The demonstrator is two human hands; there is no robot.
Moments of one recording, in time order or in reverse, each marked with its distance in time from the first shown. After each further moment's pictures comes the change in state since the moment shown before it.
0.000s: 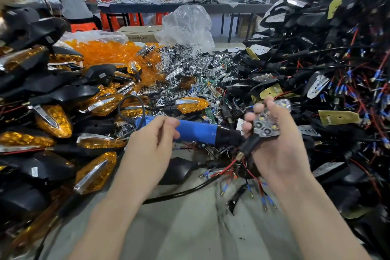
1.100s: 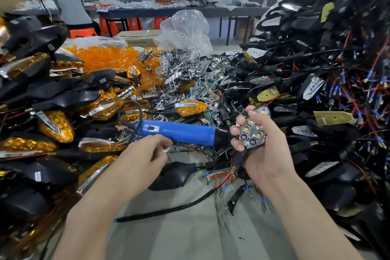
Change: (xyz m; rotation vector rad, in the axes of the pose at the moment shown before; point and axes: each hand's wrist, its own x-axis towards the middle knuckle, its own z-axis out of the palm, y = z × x) left_hand 0.005 -0.023 -0.021 0.325 -0.310 -0.037; right_hand -0.001 0.012 -0.005 -0.084 -0.036 0.101
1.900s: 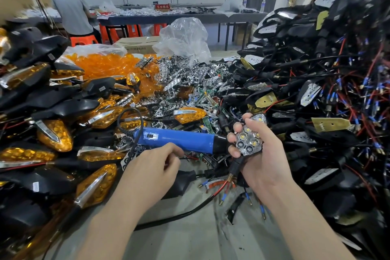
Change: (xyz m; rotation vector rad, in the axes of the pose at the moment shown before) left_hand 0.001 0.013 0.018 0.137 0.077 0.084; right_hand 0.004 0.001 -0.001 0.015 -0.008 0.009
